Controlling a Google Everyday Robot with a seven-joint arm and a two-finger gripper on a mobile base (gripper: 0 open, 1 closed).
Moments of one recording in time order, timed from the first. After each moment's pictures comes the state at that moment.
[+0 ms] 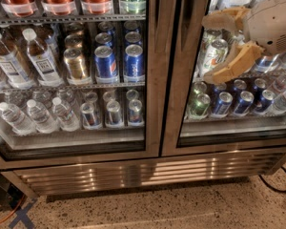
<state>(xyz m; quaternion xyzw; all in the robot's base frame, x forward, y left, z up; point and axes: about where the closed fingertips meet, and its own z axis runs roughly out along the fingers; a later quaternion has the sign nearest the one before) 0.508 -0.134 1.005 -0.61 0.61 0.23 0.46</state>
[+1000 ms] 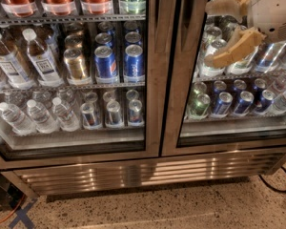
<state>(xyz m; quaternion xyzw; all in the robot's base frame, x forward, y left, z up) 0.534 -0.141 1.025 -0.60 0.59 0.21 0.50</state>
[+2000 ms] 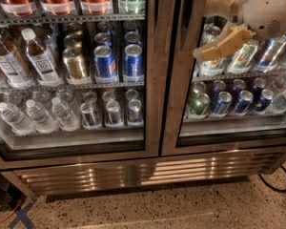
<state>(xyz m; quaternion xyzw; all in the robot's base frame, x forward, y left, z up) 0.541 -0.128 1.027 -0.60 0.58 0.23 0.50</state>
